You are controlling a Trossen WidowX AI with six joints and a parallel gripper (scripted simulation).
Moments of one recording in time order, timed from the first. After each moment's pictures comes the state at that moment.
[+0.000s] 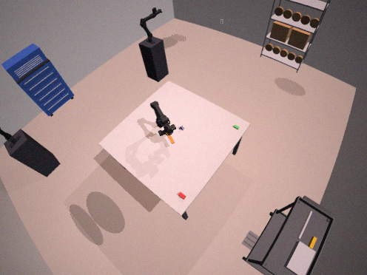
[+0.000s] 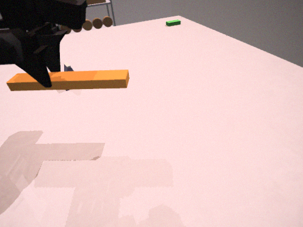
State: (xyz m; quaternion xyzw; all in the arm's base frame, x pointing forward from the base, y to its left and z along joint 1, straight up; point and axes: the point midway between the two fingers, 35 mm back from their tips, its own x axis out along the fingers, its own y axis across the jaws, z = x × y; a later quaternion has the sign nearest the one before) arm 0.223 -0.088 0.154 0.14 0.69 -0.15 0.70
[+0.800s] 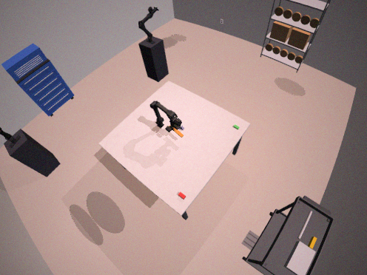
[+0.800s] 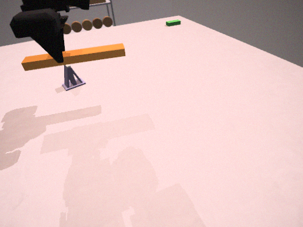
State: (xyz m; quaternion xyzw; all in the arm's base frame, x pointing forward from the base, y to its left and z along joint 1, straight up) arm 0.240 -0.001 0.158 0.05 0.70 -0.05 0.71
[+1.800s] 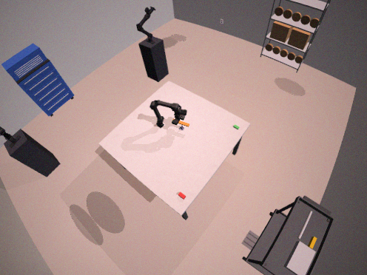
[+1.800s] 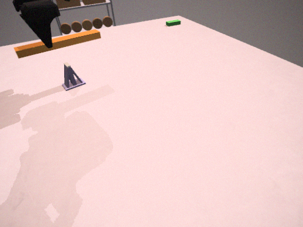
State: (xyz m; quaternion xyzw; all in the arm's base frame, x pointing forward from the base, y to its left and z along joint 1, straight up) arm 0.211 0.103 0.159 -0.09 0.69 0.09 0.71
